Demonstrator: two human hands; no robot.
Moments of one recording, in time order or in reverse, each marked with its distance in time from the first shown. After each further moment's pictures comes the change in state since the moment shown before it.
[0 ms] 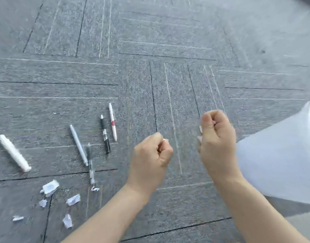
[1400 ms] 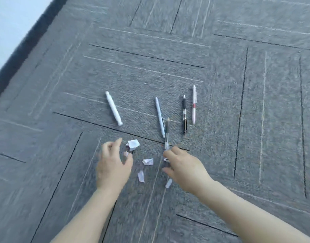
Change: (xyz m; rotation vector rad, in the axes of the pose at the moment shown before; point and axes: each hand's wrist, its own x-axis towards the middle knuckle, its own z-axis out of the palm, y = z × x) left_hand -0.134 -0.165 -0.165 0.701 0.340 -0.709; right_hand -0.101 0.058 0.180 -0.780 -1.148 -0.476
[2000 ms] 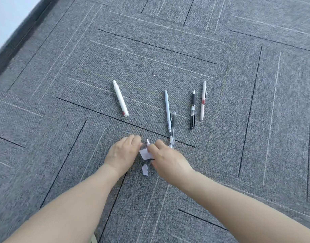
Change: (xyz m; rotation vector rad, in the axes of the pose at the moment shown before) left_hand 0.029 -0.019 0.017 0.326 -0.056 0.647; right_hand 0.035 -0.040 0.026 -0.070 0.001 -0.163
